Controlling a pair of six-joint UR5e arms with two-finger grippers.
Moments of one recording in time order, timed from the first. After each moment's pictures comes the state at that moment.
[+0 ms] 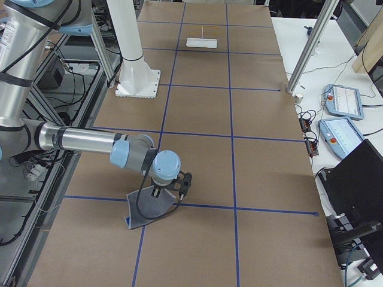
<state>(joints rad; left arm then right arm) -1.53 -1.47 -1.88 -1.70 -2.44 -0.20 1.51 -1.96 1.99 -1.83 2.55 0.08</state>
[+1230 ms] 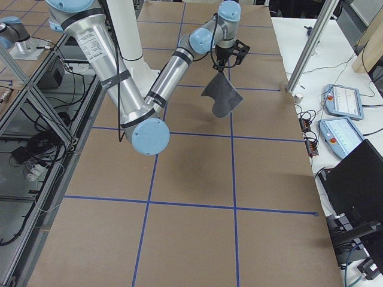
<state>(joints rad) -1.18 -2.00 -1.81 -1.70 -2.54 -1.30 1.05 -0.99 2.05 -1.90 2.38 1.43</state>
